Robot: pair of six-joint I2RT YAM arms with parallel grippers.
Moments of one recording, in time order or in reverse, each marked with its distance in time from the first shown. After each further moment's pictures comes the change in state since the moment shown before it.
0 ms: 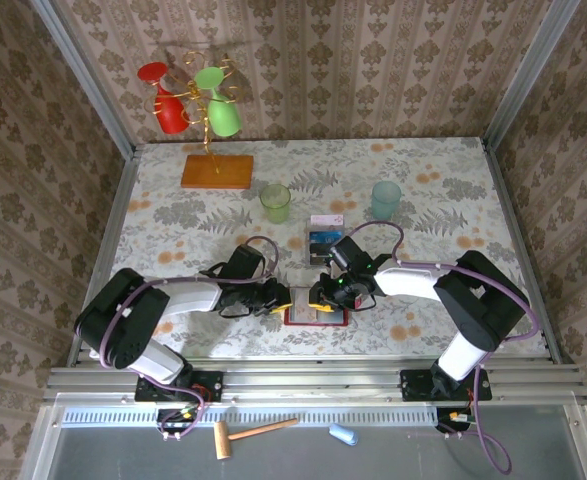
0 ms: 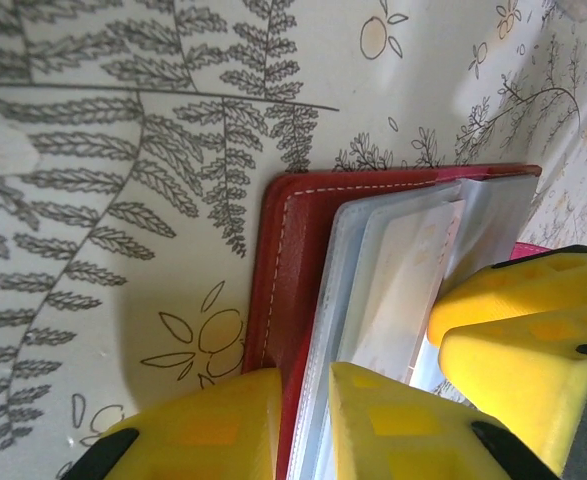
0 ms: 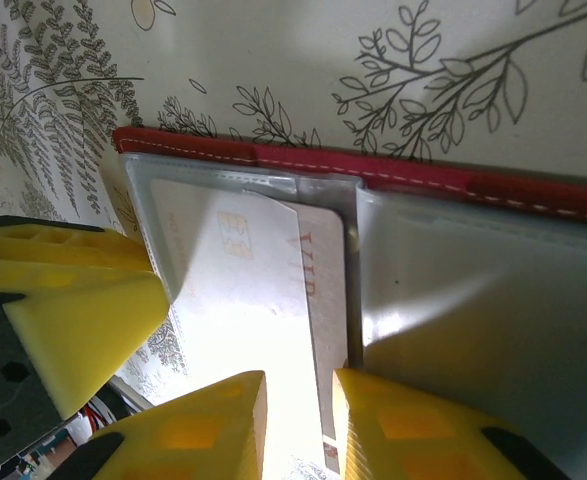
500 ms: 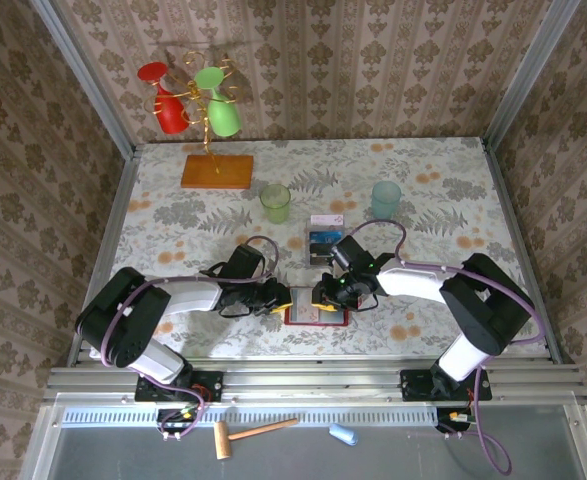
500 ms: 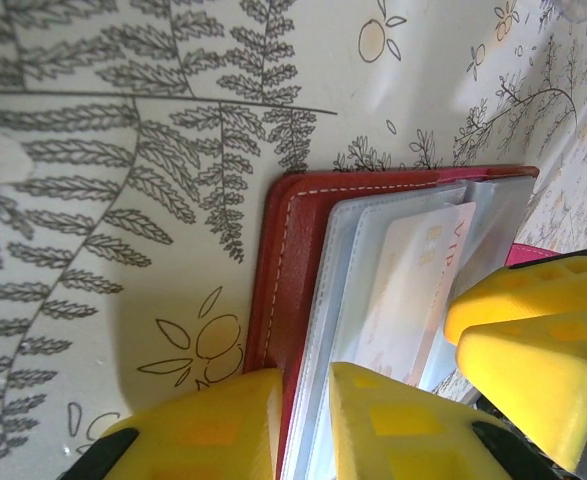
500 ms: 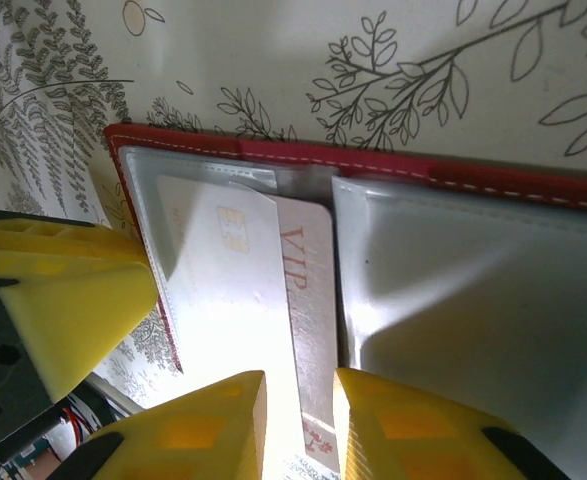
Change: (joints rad) left arm 0.001 0.005 0.002 0.003 0.007 0.001; right arm -0.002 -0.034 0.003 -0.050 0.034 -0.022
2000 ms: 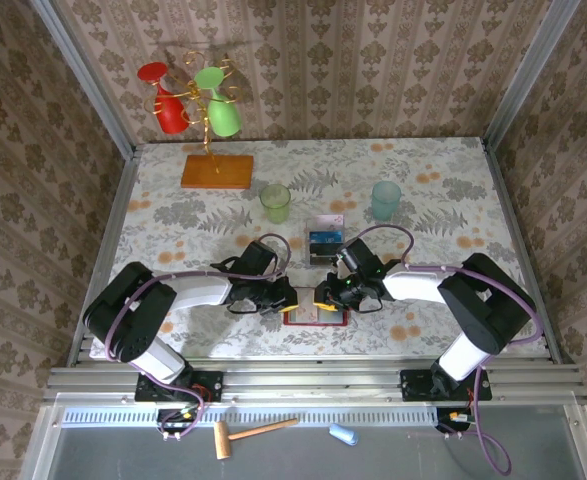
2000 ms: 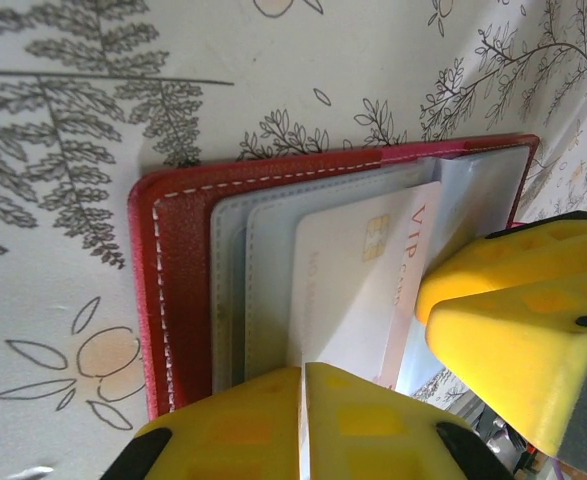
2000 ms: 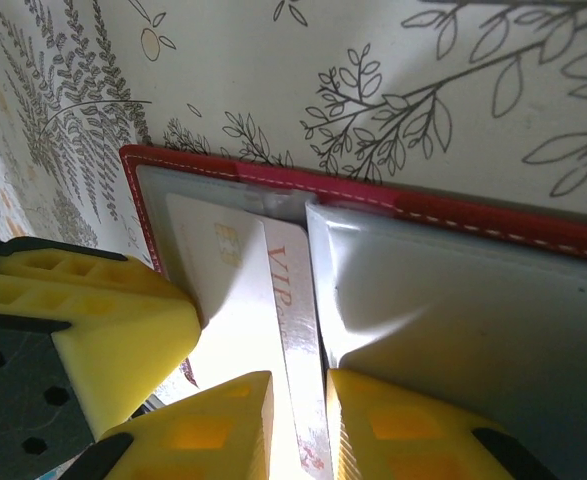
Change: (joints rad) left arm -0.068 0.045 0.102 -0.101 -0.020 0.030; right arm -0.051 0.006 -0.100 0.192 -0.082 0.024
